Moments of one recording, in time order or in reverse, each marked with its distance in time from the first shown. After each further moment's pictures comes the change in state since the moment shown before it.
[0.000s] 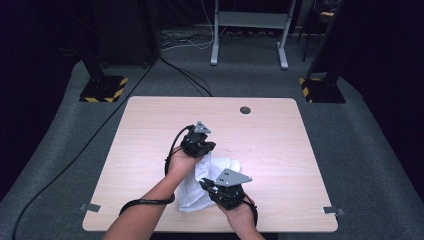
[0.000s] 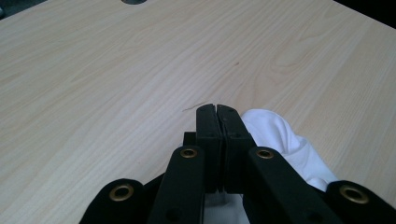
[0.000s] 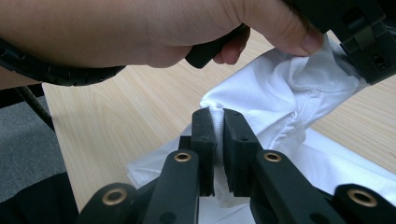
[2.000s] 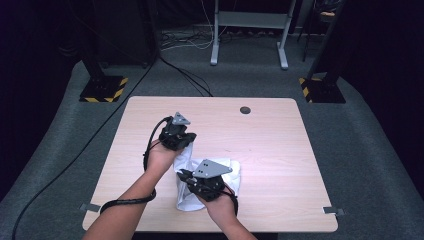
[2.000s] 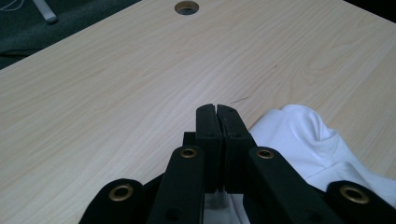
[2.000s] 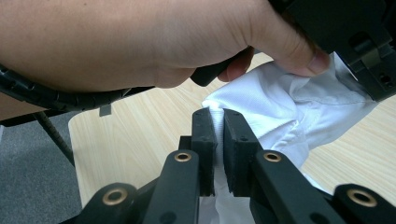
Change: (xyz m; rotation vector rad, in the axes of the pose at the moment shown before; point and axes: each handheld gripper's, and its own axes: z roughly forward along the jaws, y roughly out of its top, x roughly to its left) left arm 0.028 0.001 -0.059 -0.016 0.112 -0.012; right arm 0.025 0.047 0.029 -0.089 0.071 -0.049
